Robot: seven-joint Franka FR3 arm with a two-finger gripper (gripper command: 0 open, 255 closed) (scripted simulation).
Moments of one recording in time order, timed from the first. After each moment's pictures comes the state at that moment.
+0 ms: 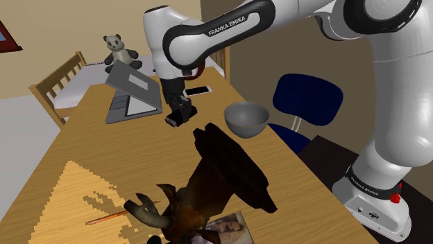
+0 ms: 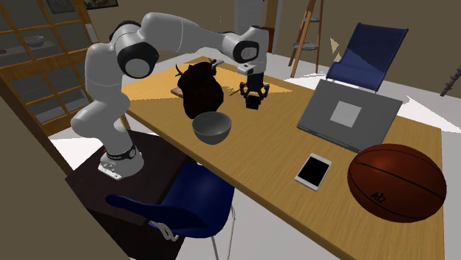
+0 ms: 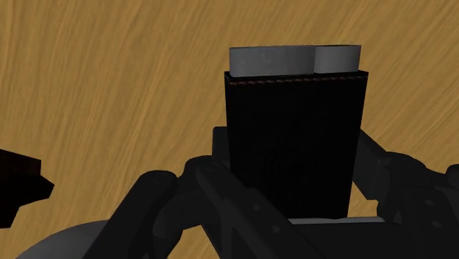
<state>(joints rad) 0.03 0.47 0.68 -1.55 -0.32 1.89 2.25</state>
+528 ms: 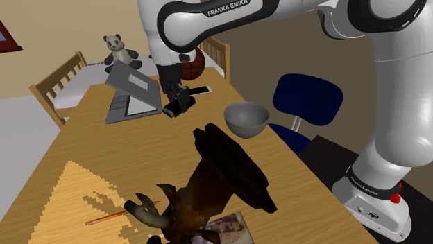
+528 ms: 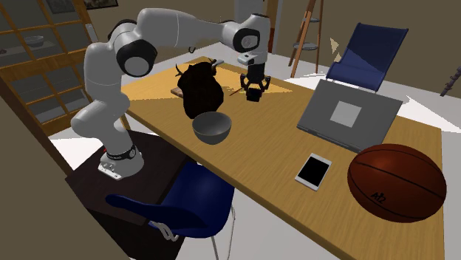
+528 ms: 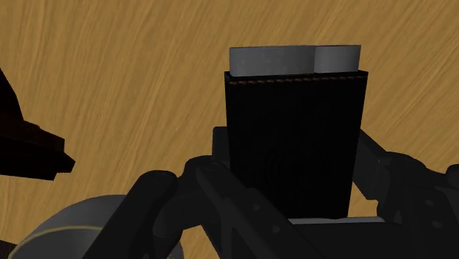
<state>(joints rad) 0.04 0.45 0.69 -1.46 -0.30 1.79 2.24</state>
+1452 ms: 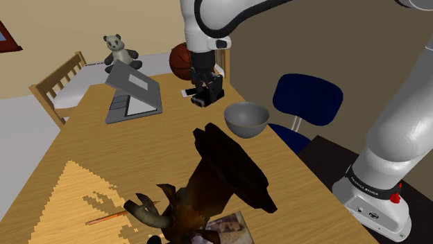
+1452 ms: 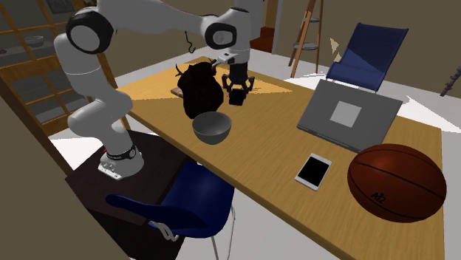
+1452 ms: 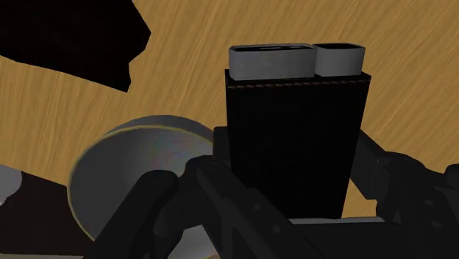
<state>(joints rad) -0.19 0.05 0.72 -1.84 -0.05 1.87 2.03</state>
